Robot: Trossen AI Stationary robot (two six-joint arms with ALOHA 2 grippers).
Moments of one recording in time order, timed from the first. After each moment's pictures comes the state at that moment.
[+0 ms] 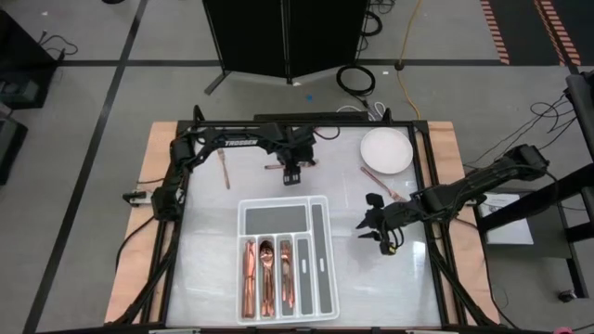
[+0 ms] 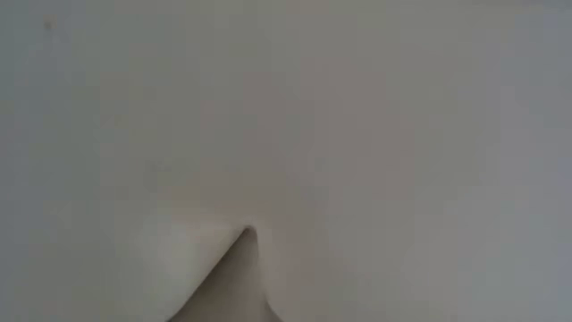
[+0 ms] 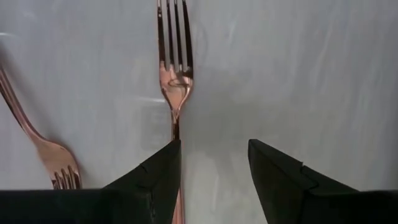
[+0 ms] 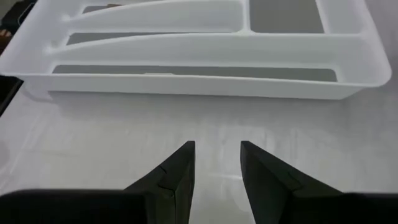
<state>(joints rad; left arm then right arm) 0.38 2.12 1.65 -0.83 0.05 0.30 0.34 0.99 0.47 -0.19 0.07 0.24</state>
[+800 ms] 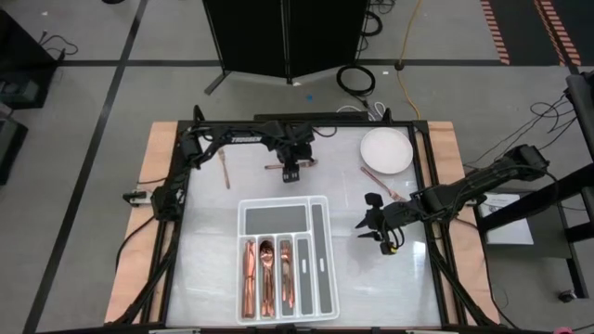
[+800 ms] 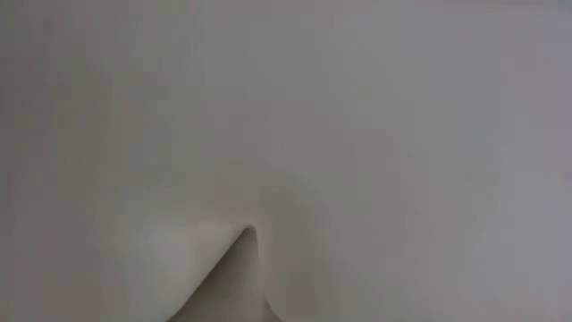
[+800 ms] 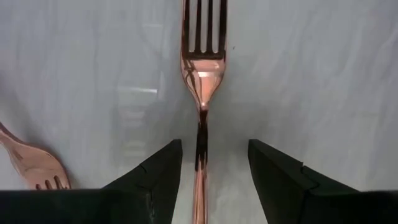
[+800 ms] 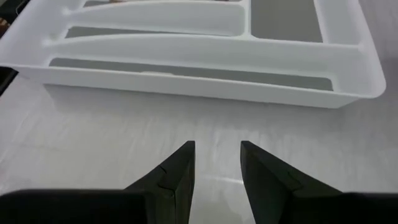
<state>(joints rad) 0.43 2.22 1.66 -0.82 0.09 0.33 0.34 1.00 0.47 -0.18 0.08 0.18</state>
